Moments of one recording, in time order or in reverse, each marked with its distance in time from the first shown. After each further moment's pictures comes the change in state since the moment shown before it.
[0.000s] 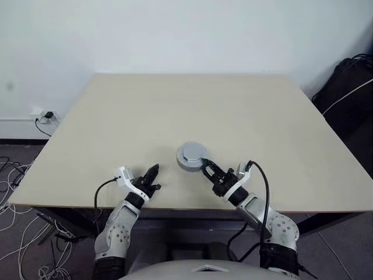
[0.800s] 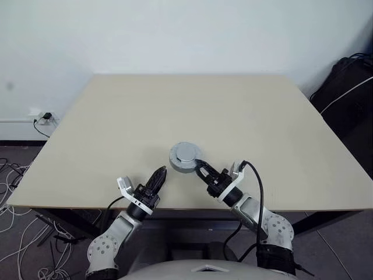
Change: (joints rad) left arm 0.078 0.005 0.058 -0.038 -0.583 0.408 0.065; right arm 0.017 -0.008 0.087 -0.001 0.026 -0.022 -0.012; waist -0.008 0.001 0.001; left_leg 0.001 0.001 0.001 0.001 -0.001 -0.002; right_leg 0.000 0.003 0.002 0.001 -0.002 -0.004
